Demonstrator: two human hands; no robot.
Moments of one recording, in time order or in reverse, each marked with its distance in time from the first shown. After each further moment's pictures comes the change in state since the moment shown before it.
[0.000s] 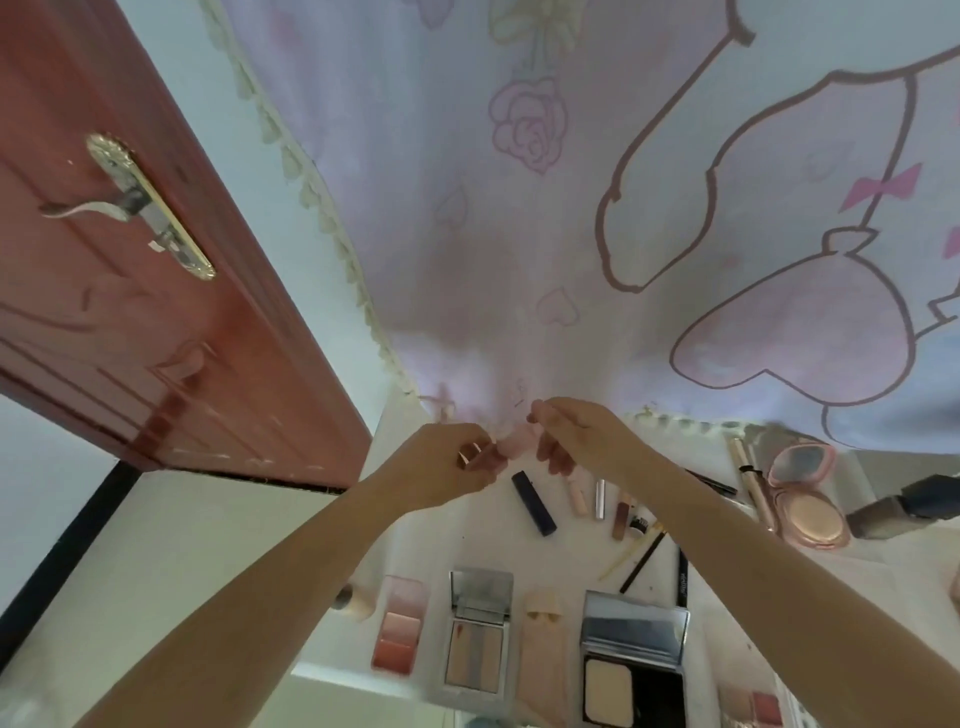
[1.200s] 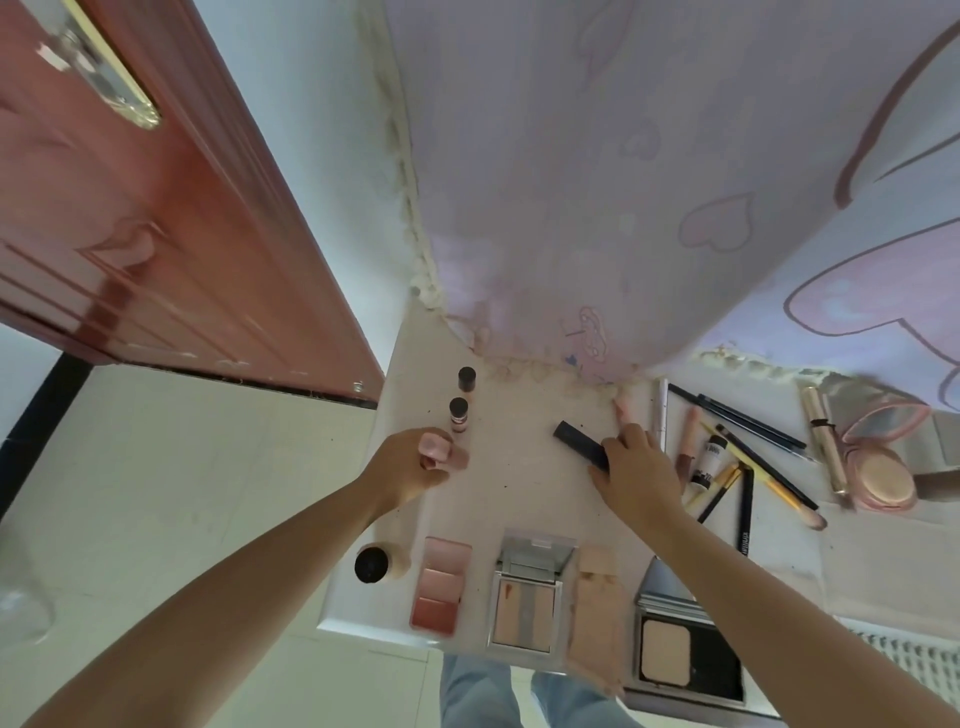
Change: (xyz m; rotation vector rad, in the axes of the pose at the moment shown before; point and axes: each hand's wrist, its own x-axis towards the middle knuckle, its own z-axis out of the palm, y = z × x) left_hand 0.010 -0.173 0.053 -0.197 -0.060 -0.206; right_hand 0.026 0.120 0.083 -0.979 0.101 0.229
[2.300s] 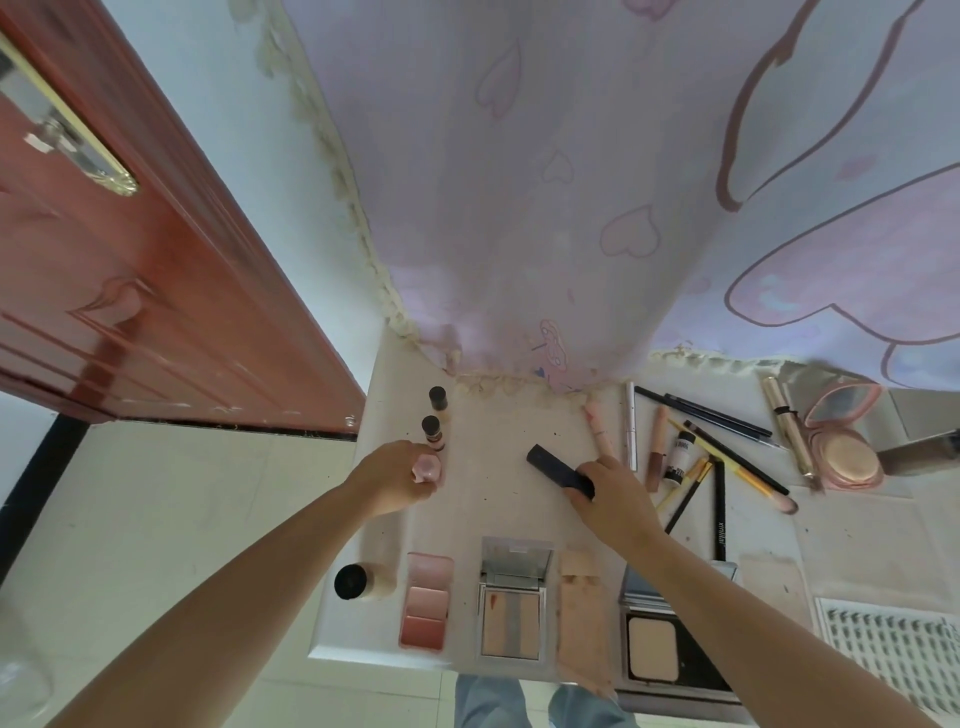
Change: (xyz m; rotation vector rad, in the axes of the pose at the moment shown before) left_hand 0.012 0.016 -0.007 0.394 -0.125 0.016; right_hand -0.026 0.001 0.001 0.401 -0.022 0.050
